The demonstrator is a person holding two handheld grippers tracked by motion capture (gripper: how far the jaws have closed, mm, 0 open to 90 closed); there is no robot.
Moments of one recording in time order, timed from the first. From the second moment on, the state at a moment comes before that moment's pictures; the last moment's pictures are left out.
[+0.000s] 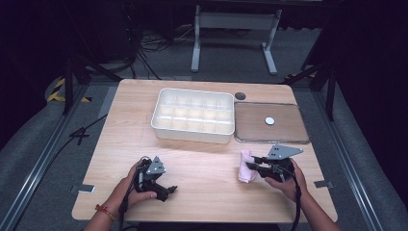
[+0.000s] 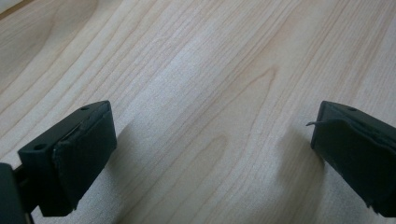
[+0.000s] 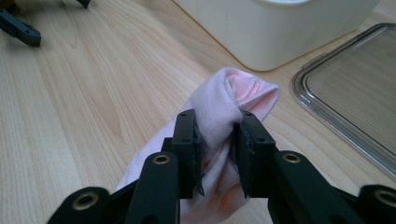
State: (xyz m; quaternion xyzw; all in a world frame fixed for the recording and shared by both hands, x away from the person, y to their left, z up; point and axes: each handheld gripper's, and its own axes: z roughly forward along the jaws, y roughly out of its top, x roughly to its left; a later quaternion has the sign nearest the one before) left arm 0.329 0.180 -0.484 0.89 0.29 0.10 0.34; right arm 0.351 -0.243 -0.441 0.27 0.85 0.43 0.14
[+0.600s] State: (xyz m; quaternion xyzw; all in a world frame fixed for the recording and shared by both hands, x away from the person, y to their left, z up) left arm 0.330 0.179 -0.484 0.89 0.29 0.10 0.34; right arm 0.362 -0.243 -0.409 0.25 0.84 0.46 0.17
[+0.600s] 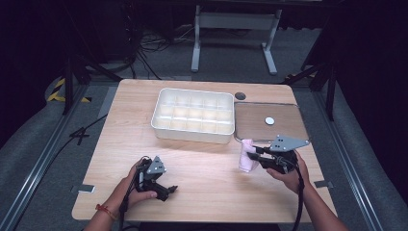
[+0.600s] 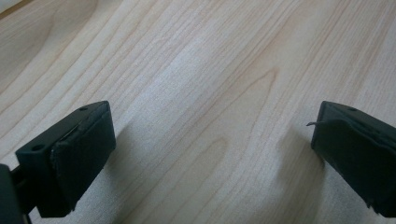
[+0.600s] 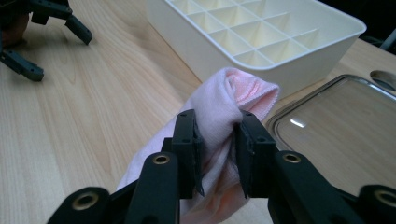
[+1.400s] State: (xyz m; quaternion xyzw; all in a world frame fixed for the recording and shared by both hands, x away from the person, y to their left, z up) left arm 0.331 0.179 -0.484 0.89 0.28 0.10 0.34; right arm 0.385 -0.229 -0.361 0.22 0.83 0.47 0.21
